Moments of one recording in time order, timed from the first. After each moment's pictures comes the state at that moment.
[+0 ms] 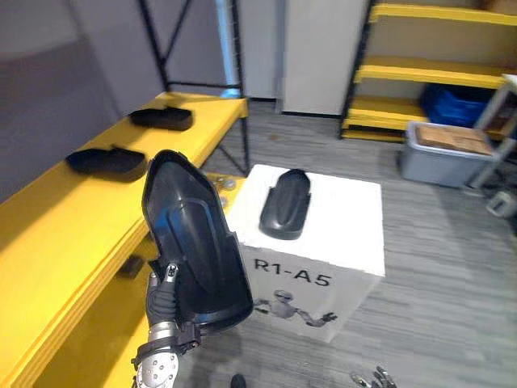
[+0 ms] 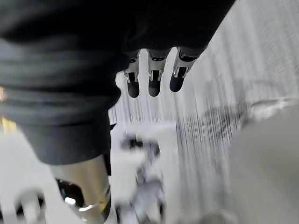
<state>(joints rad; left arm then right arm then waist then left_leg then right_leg) 0.40 -0.03 0.05 -0.30 -0.10 -0.18 0.15 0.33 -0.03 -0.20 0.73 0.19 -0.14 0.00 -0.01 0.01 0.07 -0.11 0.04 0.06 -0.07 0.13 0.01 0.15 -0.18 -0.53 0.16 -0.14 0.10</state>
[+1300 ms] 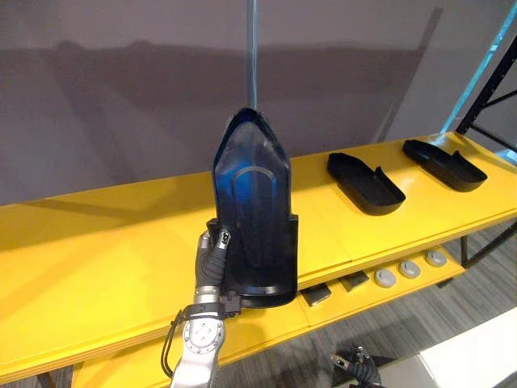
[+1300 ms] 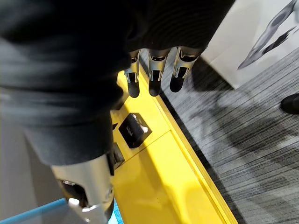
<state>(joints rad) 0.14 -0.03 -0.14 -0.16 0.19 -0.14 0.27 0.23 -0.03 -0.11 0.74 0.13 -0.10 -0.01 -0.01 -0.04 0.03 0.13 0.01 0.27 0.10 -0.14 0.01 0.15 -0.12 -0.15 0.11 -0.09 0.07</state>
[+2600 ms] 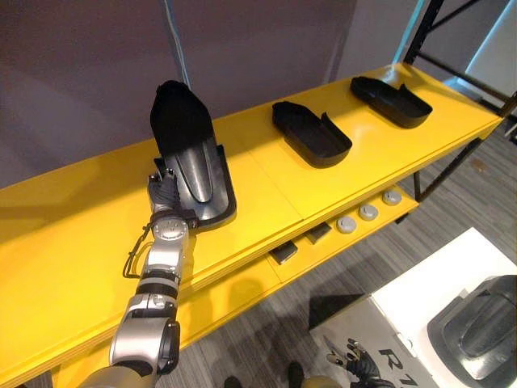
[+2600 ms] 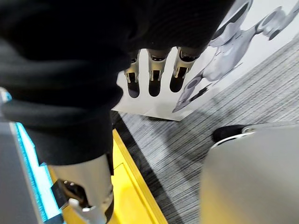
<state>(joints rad) -0.72 0.25 0.13 0.73 0.02 0.02 0.43 0.19 -0.10 -0.05 0.79 0.09 -0.10 0.02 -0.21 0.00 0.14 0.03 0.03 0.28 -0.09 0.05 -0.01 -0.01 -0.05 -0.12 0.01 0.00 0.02</state>
